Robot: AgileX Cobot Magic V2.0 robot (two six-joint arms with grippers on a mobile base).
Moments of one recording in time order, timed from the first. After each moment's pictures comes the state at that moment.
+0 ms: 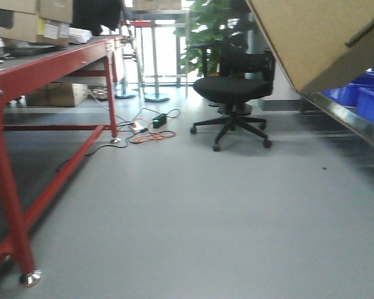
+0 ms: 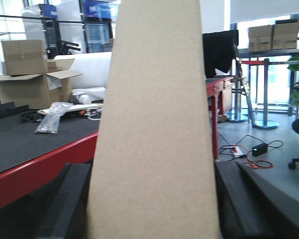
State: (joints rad) left arm -0.05 -0.01 0.03 -0.08 0.05 0.02; right arm 0.46 0.69 -0.44 -0.27 -0.38 0.42
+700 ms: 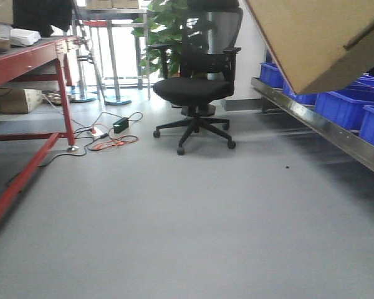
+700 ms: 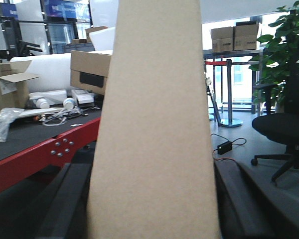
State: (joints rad) left arm -0.09 -0.01 0.03 -0.08 0.05 0.02; right arm 0.46 0.69 -0.44 -0.27 -0.38 0.42
